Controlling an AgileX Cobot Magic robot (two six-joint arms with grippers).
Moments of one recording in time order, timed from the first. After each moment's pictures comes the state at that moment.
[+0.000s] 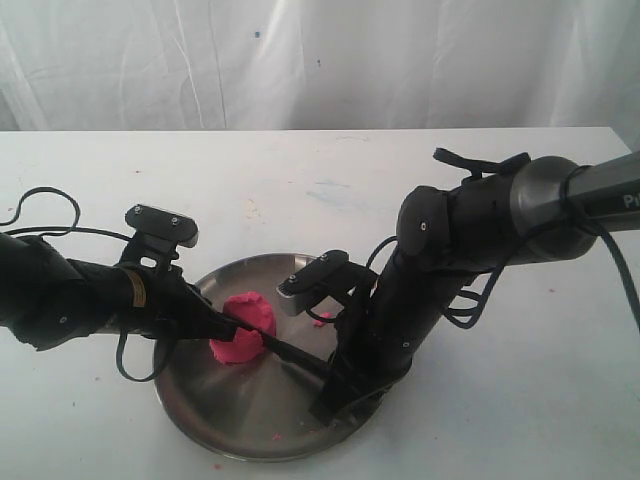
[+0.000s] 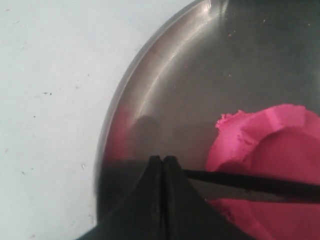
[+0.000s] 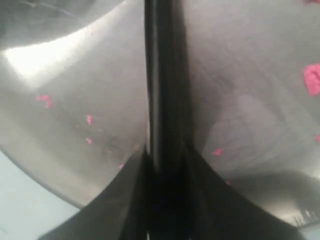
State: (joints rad) left arm -0.38 1.80 -0.72 0.29 -0.18 -0.34; right arm 0.62 1.89 -1.03 0.45 0.65 -0.67
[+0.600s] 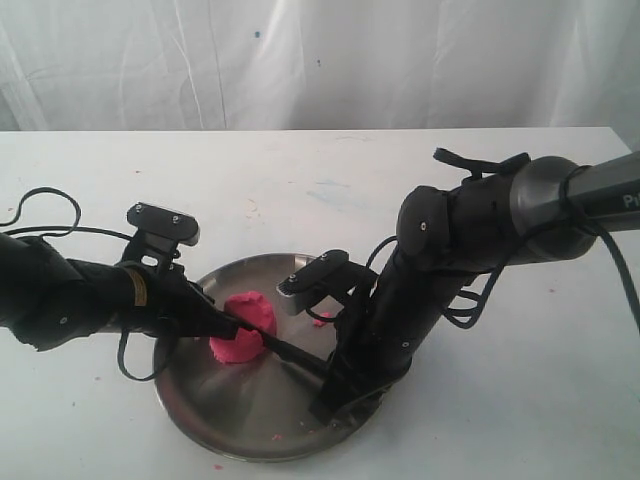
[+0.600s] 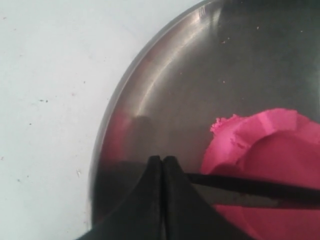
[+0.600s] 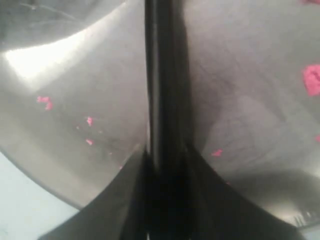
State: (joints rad) left arm -0.38 1.80 -0.72 0.29 -0.19 -0.34; right arm 0.62 1.89 -1.03 0.45 0.65 -0.67
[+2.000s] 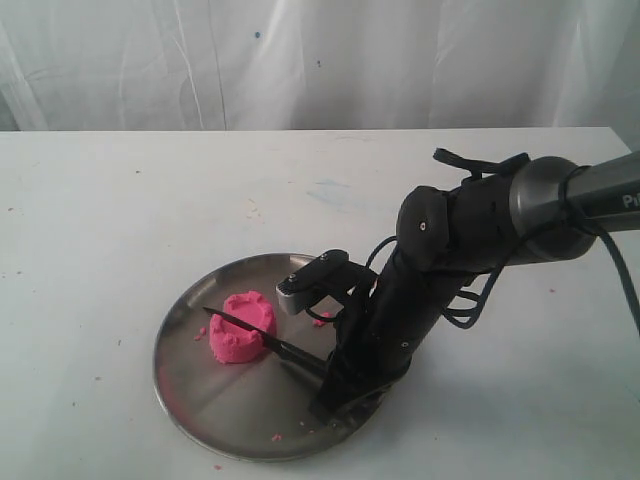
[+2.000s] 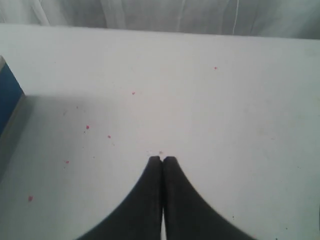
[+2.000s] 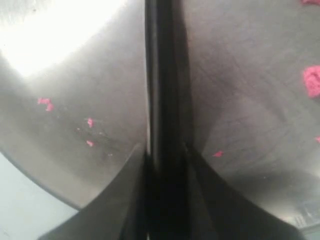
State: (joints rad) left arm 0.13 0.71 -0.44 0.35 0.24 -0.38; right arm 0.62 1.89 -1.03 0.46 0.65 -0.67
